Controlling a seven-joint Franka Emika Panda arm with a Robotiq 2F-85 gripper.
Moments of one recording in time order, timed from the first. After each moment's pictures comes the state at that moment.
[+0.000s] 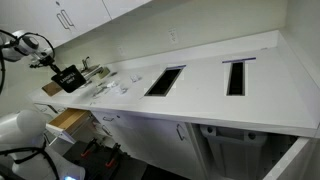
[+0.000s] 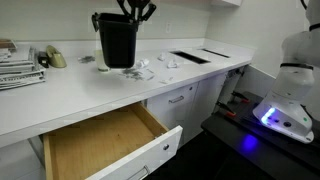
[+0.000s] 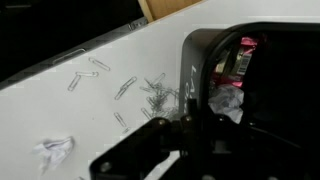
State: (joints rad) arm 0.68 0.25 0.16 -1.61 -0.15 1.96 1.32
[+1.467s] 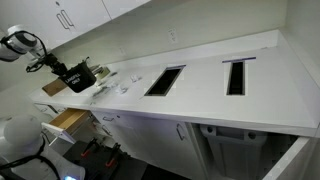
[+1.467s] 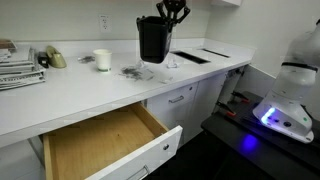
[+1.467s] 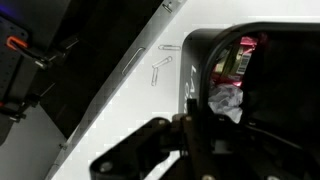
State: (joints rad) arm 0.38 -0.12 0.31 -2.04 -0.12 2.00 1.70
